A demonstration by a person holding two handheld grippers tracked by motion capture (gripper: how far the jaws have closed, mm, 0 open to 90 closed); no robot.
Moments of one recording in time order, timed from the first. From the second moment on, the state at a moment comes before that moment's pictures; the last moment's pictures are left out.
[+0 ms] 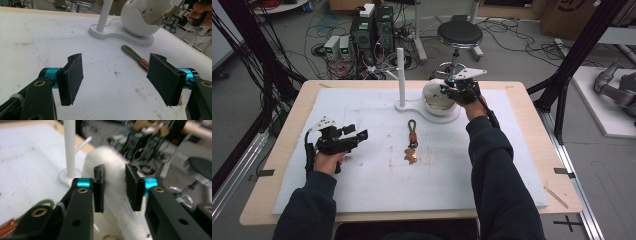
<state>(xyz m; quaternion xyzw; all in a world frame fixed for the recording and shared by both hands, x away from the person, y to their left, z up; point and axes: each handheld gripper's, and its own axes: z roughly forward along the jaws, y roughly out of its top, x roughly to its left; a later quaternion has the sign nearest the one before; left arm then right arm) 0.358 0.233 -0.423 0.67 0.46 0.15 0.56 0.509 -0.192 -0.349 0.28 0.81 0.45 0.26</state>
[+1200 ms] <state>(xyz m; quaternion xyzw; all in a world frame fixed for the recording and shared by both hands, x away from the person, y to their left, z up) 0.353 0.227 -0.417 0.68 0.44 0.21 0.55 0.380 -0.297 -0.400 0.39 0.77 0.45 0.24</state>
